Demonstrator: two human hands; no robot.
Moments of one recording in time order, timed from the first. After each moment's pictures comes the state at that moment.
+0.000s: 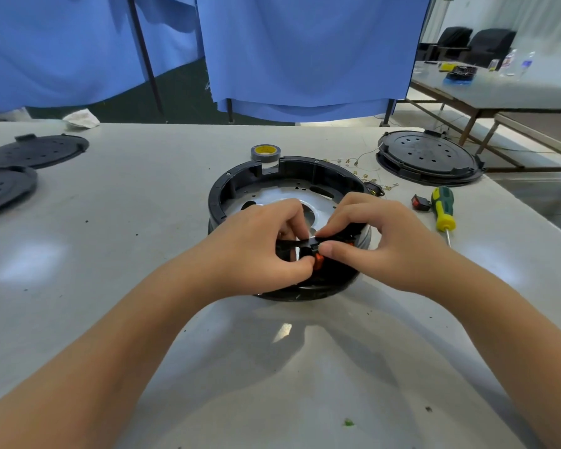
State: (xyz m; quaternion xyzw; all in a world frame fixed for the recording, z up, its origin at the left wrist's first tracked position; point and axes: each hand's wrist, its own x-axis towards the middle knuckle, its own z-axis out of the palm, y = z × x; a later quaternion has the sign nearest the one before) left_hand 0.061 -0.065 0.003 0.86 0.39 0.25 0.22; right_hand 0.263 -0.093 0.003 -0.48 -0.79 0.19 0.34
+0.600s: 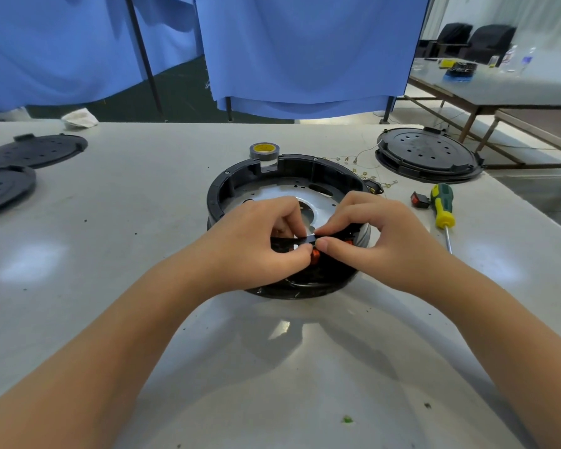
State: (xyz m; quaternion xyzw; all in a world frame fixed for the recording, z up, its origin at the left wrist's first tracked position) left_hand 0.061 -0.063 0.001 0.85 0.38 0.27 0.24; right_hand 0.263 -0.093 -0.006 -0.47 -0.77 0.18 0.38
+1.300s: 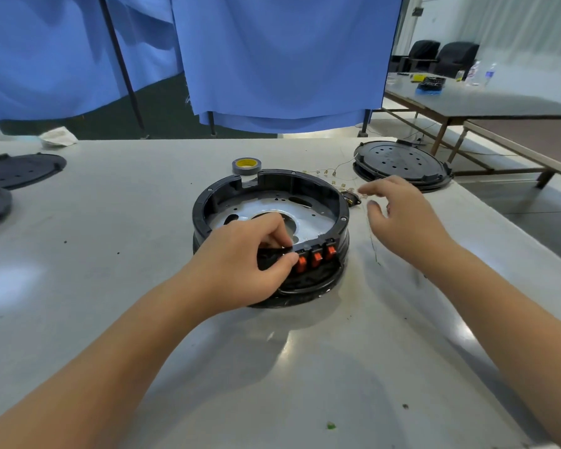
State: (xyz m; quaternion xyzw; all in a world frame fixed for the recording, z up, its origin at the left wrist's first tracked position) left_hand 0.065 -0.061 -0.011 0.85 0.37 0.31 0.19; right_hand 0.320 -0.055 -0.010 -0.67 -0.66 -0.03 0.35
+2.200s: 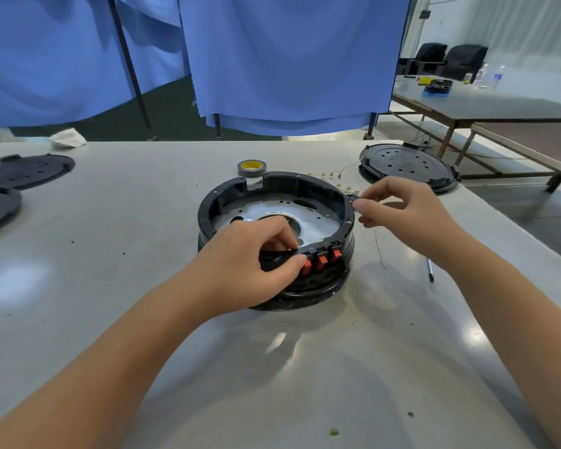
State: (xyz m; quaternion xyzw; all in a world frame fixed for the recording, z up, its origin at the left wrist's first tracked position) left_hand 0.065 -0.066 -0.003 0.86 0.36 0.32 0.20; right_hand 0.314 -0.068 0.009 -0.60 -0.59 0.25 0.47
